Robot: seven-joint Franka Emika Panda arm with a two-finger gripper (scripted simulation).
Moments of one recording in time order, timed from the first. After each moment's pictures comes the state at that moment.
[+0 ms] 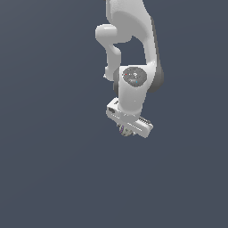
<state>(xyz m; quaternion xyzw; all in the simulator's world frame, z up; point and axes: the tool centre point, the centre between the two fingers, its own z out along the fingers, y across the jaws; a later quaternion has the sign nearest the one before) 0.019 0.058 0.137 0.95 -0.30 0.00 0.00</state>
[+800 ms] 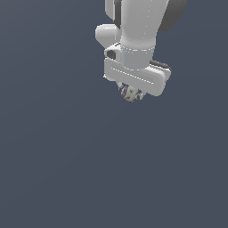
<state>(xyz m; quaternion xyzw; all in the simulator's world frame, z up) -0.017 0.059 0.329 0.95 -0.30 0.00 0.00</state>
